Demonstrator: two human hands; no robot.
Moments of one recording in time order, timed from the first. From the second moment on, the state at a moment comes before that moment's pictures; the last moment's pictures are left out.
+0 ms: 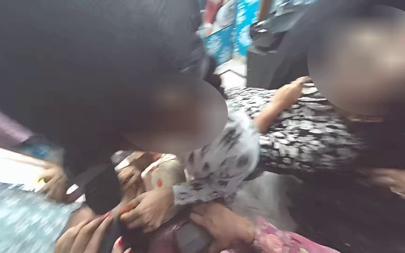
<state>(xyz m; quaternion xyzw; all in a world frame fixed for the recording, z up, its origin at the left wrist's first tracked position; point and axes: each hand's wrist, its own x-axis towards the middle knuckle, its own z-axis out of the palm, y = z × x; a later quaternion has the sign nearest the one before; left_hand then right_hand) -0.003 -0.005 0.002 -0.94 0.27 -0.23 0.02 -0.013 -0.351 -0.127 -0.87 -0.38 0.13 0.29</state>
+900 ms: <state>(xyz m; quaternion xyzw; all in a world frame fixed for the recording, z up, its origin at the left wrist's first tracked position) 0.003 -0.008 -0.002 -0.92 0.26 -0.30 0.05 -0.015 -0.349 -0.144 -0.88 -0.38 0.04 0.29</state>
